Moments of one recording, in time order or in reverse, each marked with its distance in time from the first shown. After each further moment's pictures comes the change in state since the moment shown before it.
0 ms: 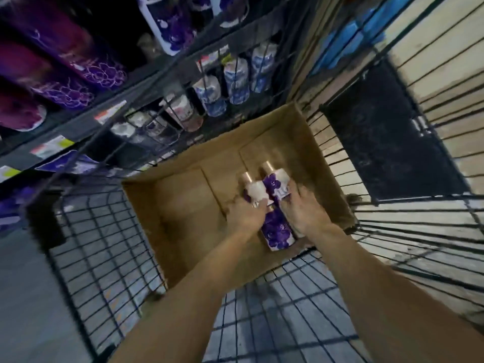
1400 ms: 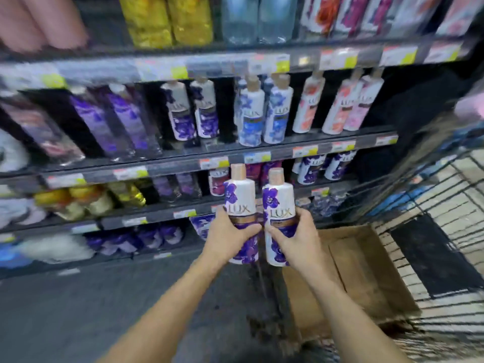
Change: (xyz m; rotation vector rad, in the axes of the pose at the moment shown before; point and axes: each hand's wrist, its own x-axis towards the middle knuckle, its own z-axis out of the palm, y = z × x) left_hand -0.224 -0.207 -0.398 -0.538 0.433 0.535; right_hand -0.292 -0.379 0.006 0.517 0.570 -0.484
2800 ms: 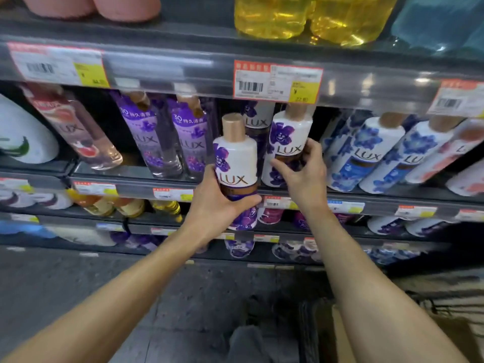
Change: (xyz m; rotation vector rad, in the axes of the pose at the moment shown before) left_hand 0.186 -0.003 -0.172 -0.048 0.247 0.090; right_hand 0.242 -0.164 0.191 0.206 -0.050 -0.364
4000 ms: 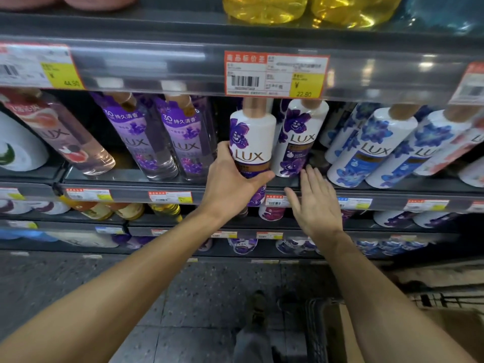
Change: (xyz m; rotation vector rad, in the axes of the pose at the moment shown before) left_hand 0.040 0.017 0.025 0.033 0.043 0.099; right_hand -0.021 0.090 -0.010 -0.967 -0.180 -0.188
